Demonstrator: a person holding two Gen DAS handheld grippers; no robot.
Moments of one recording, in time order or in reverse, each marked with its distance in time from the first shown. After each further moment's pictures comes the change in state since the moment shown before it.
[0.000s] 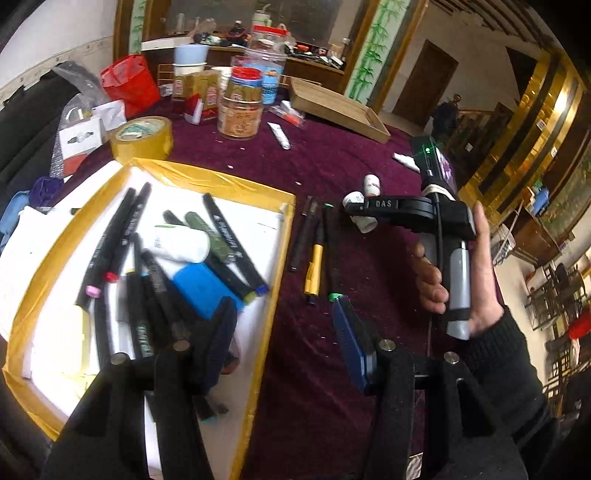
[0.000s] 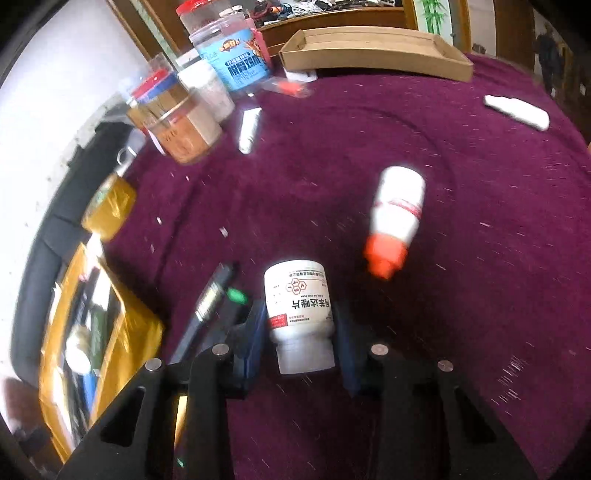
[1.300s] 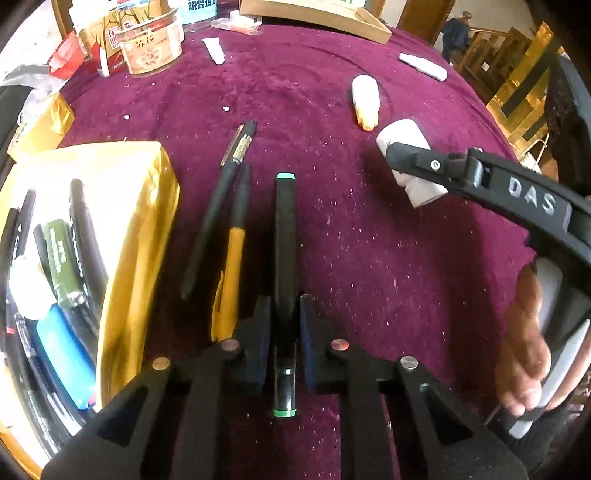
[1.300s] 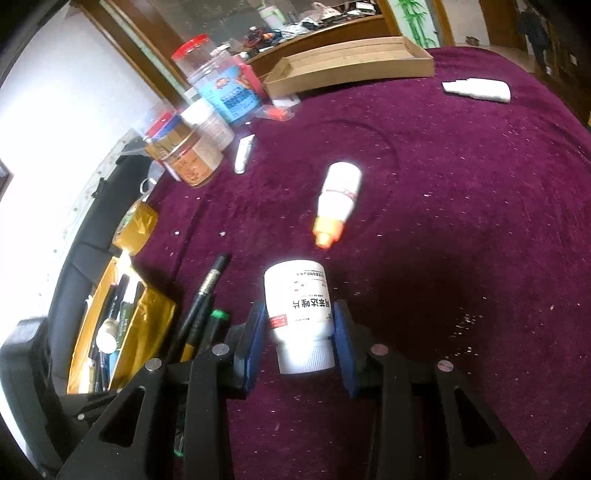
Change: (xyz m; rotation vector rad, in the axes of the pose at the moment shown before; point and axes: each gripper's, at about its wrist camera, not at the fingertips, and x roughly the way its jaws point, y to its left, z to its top) left arm 0.146 -0.074 0.028 0.108 0.316 0.106; right arm -0.034 -0.051 -0.027 0.085 -0.090 0.159
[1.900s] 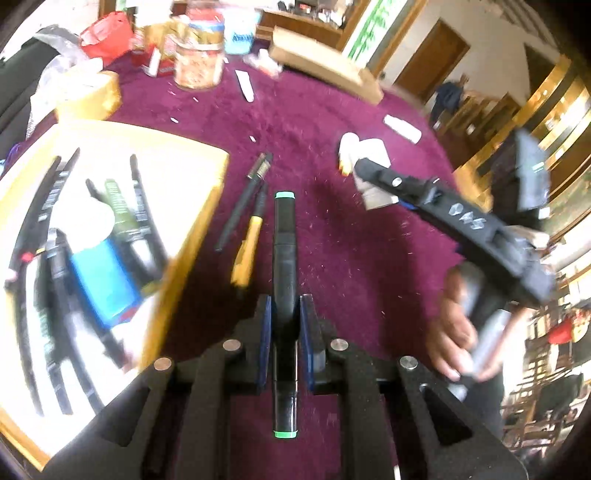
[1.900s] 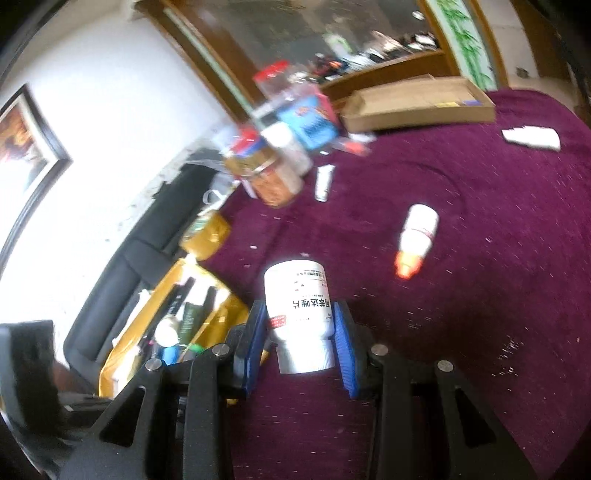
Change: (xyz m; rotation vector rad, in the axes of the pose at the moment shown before) left arm -0.087 0.041 -0.055 -0.169 -0.163 -0.186; right arm -0.028 0.035 -0.010 -0.143 -0.128 0.220
